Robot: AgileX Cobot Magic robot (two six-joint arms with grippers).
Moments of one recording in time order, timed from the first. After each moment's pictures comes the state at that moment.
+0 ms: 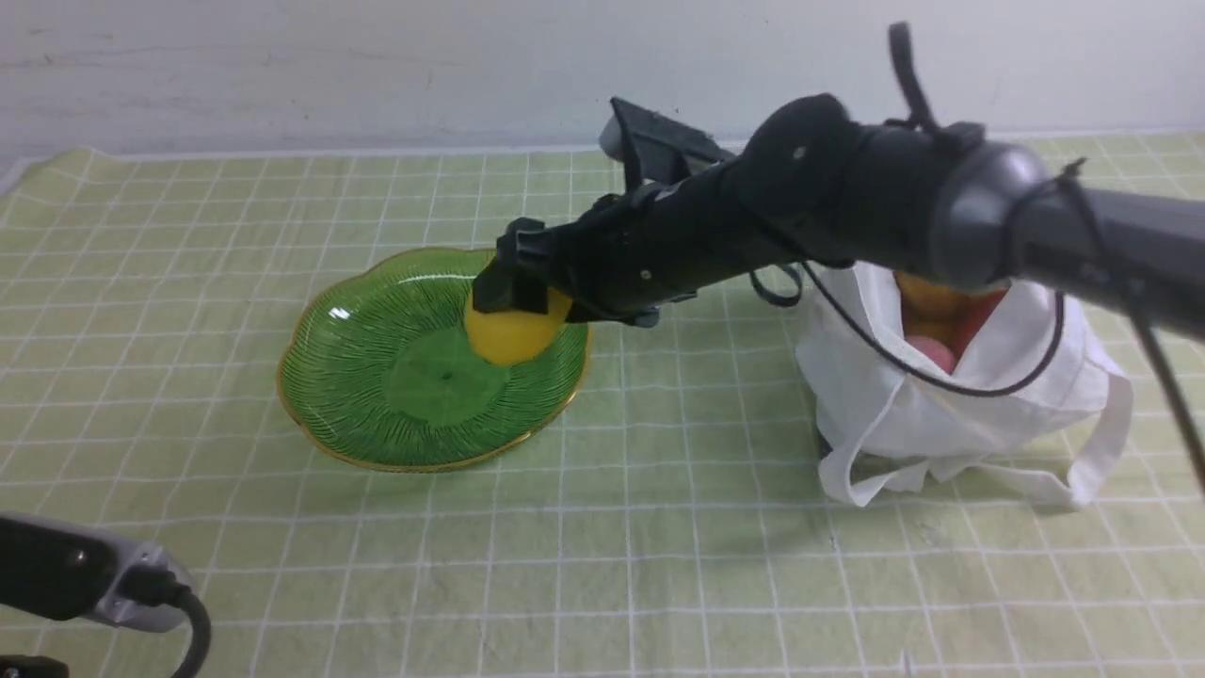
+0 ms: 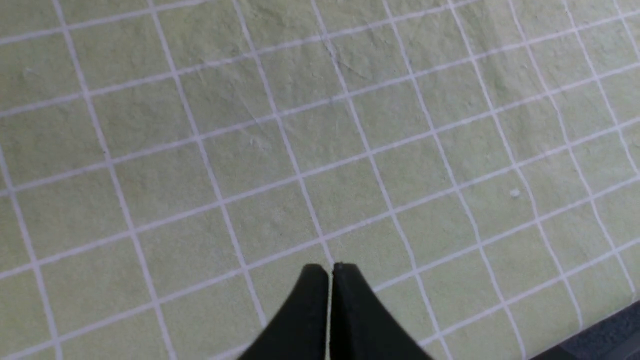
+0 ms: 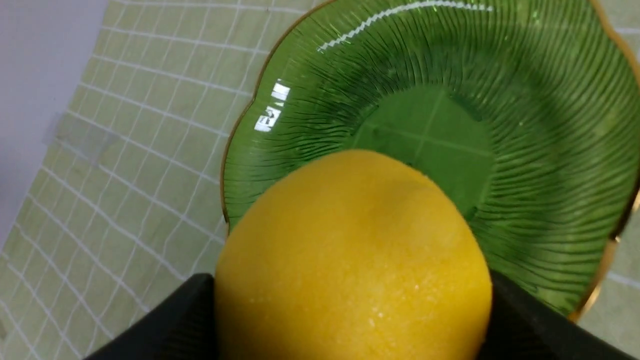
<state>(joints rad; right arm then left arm) 0.56 2.12 -1.73 0.85 0.62 -0.31 0.00 0.65 -0.52 -0.46 1.04 0.39</state>
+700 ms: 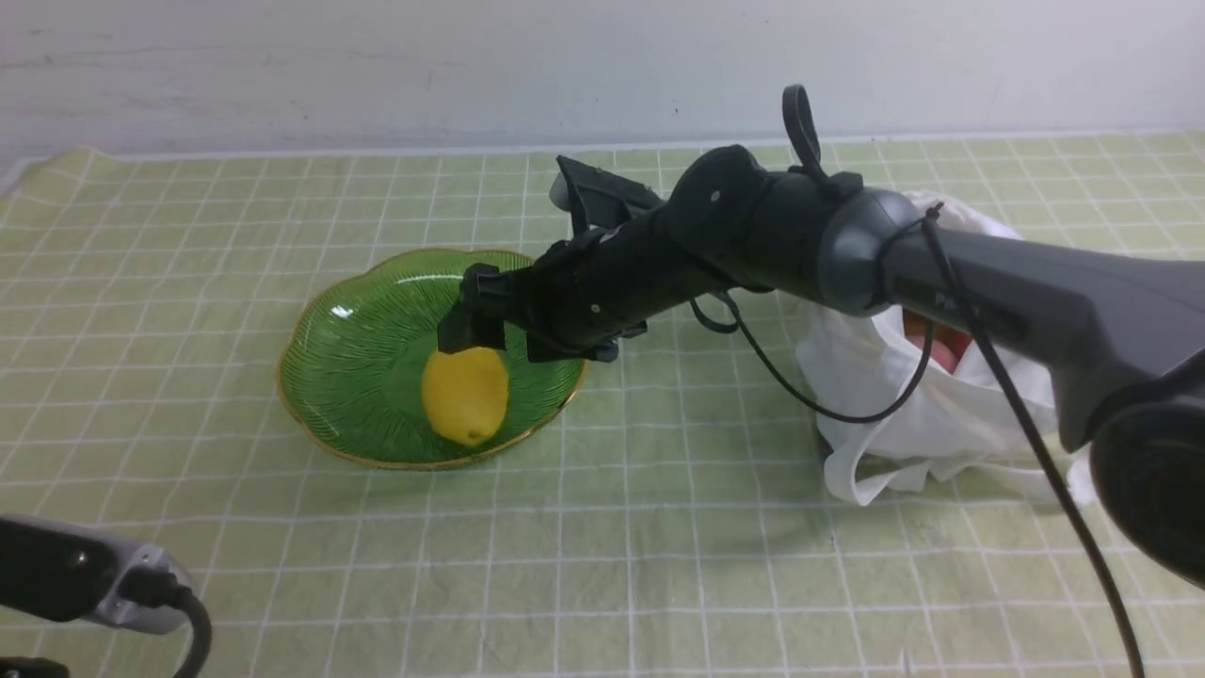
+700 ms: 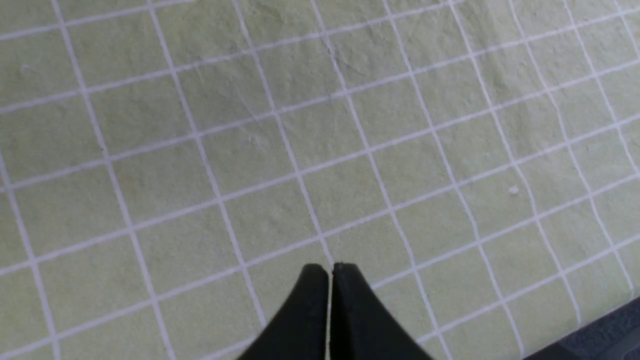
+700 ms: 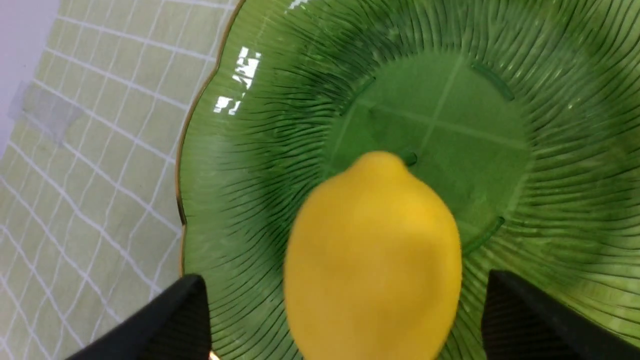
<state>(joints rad) 0.57 2.28 -1.88 0.84 0.71 -0.30 0.00 0.65 -0.52 -0.46 1.05 0.39</state>
